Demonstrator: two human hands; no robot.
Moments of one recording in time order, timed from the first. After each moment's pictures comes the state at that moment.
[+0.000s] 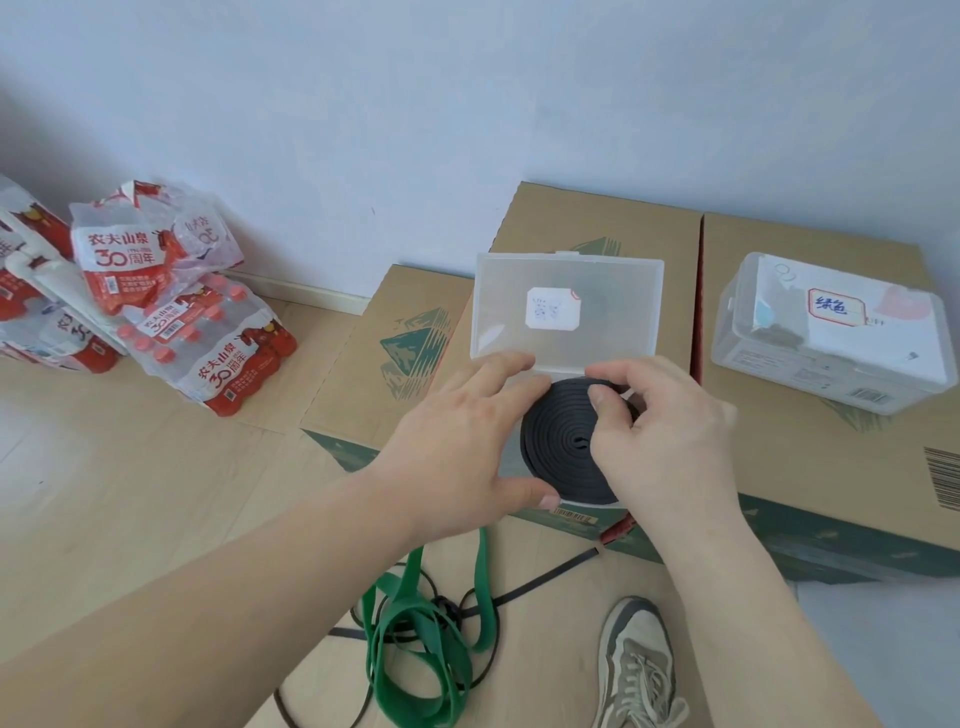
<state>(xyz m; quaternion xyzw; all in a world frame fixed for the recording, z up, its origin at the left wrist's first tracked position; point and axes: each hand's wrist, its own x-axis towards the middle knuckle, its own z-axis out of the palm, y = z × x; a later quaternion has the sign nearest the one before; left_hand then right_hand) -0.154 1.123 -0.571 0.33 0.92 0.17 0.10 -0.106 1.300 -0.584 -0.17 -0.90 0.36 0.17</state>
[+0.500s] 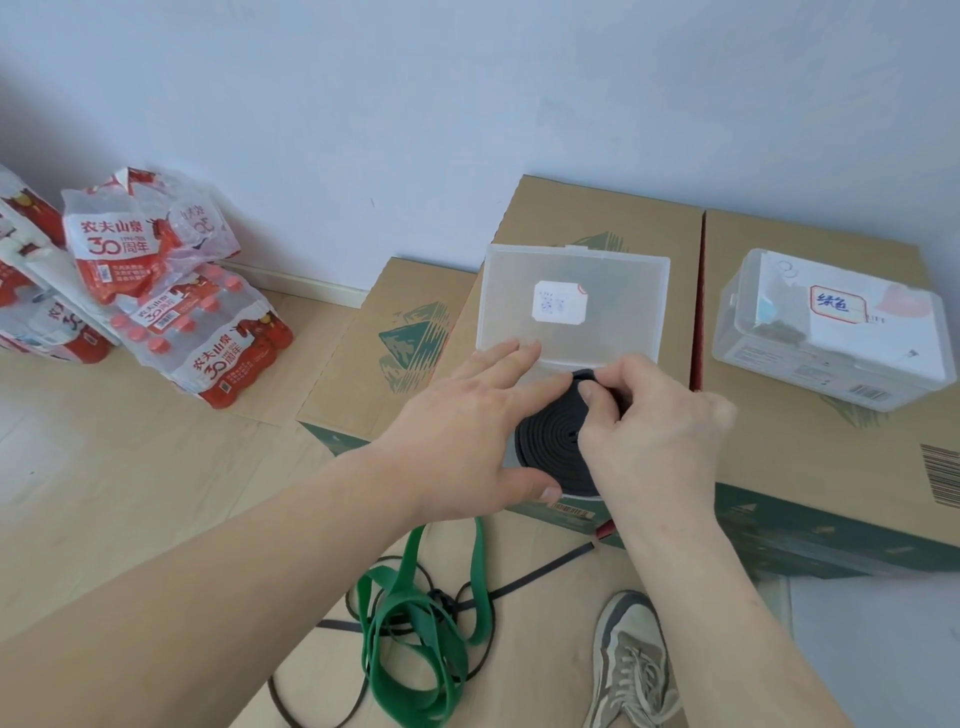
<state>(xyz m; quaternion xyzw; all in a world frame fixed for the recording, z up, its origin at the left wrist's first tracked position) -0.162 1.123 -0.569 0.36 0.91 0.14 0.14 -0.109 1.286 -0.592 -0.21 -0.91 0.28 0.20</state>
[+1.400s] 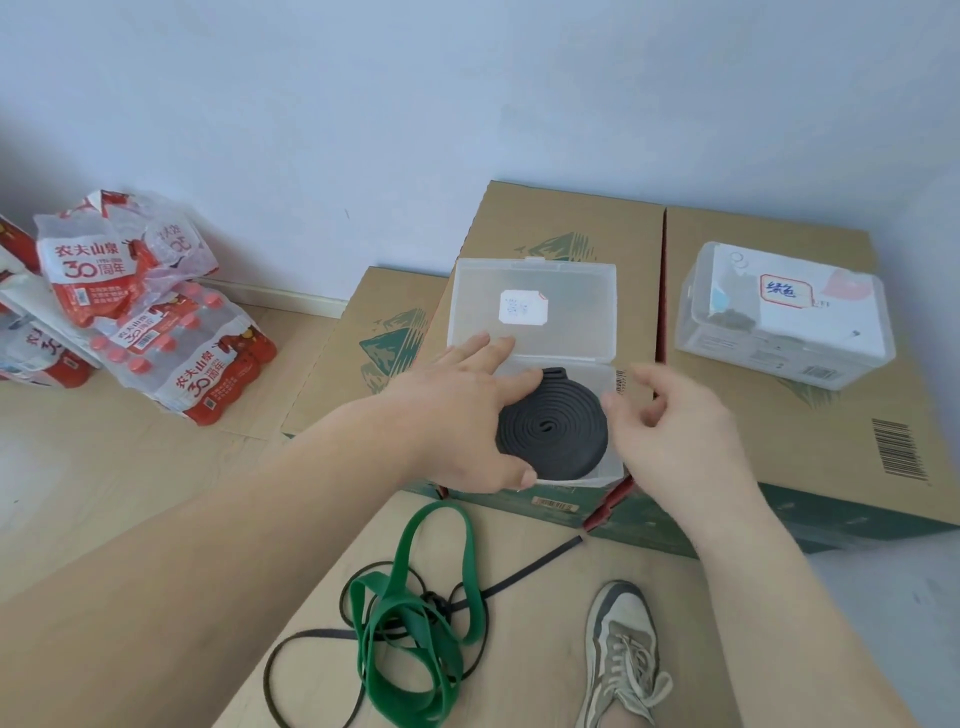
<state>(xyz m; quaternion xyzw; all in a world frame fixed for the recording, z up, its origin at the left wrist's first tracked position) -0.172 1.151 -0.538 0.33 0.91 -0.01 0.25 -0.084 1.329 -0.564 -0.28 -0.87 0.41 0.02</state>
